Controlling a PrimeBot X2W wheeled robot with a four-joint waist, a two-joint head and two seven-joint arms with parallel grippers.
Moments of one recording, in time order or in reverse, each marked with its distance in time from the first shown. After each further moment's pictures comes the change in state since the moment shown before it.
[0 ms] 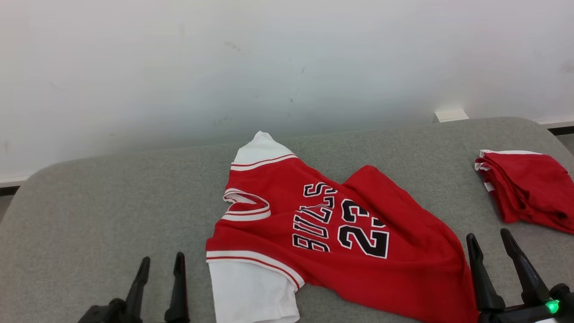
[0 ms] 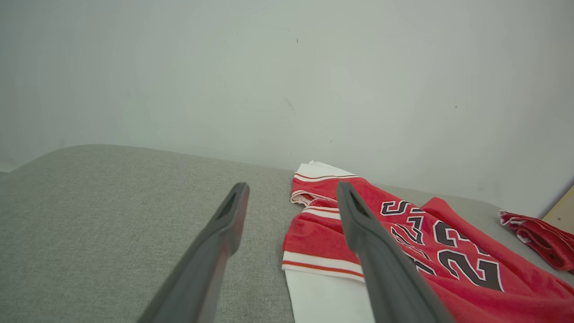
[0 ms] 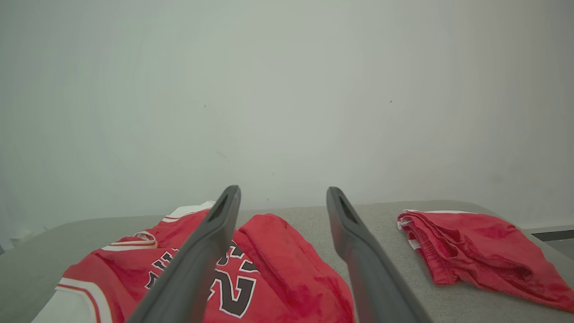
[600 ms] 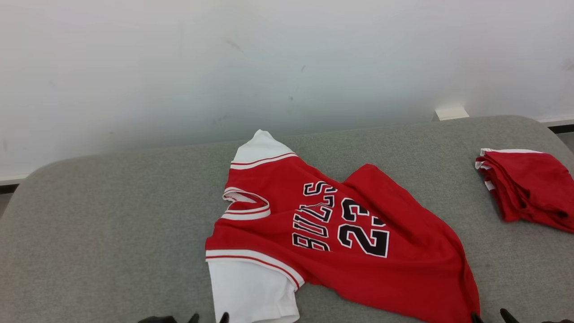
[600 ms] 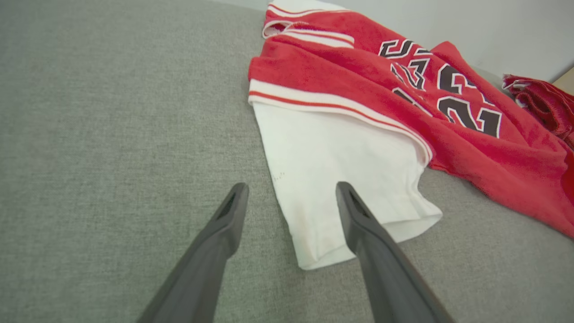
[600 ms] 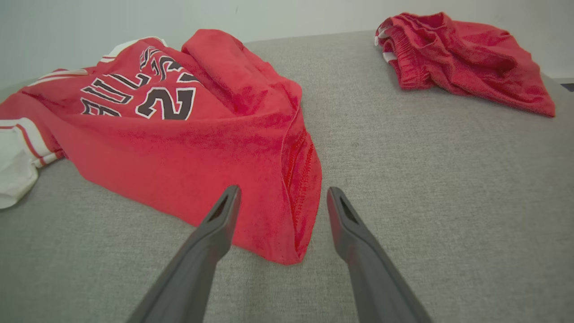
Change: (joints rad) left arm 0.026 -0.015 -0.082 0.146 -0.002 -0.059 0.288; right arm 0.080 -0.136 0.066 0.213 0.124 0.000 0.233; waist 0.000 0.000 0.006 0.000
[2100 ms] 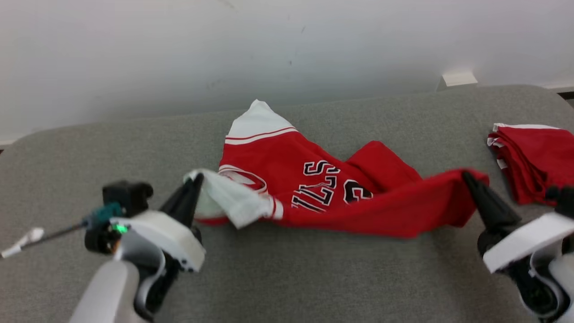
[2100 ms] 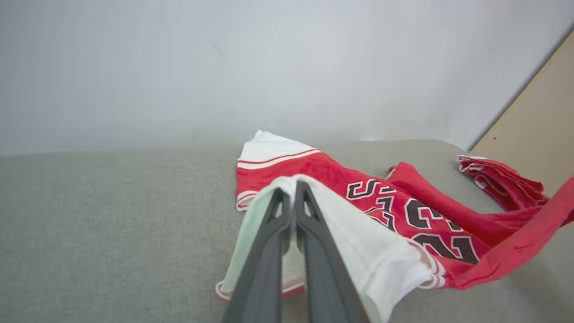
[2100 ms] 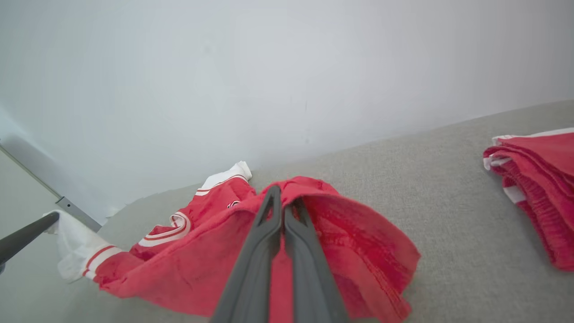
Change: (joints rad) left arm -0.389 0.113 -0.011 -0.057 -0.082 -0.060 0.097; right arm -0.521 -0.155 0.390 0.032 0.579 0.000 -0.101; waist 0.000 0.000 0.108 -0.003
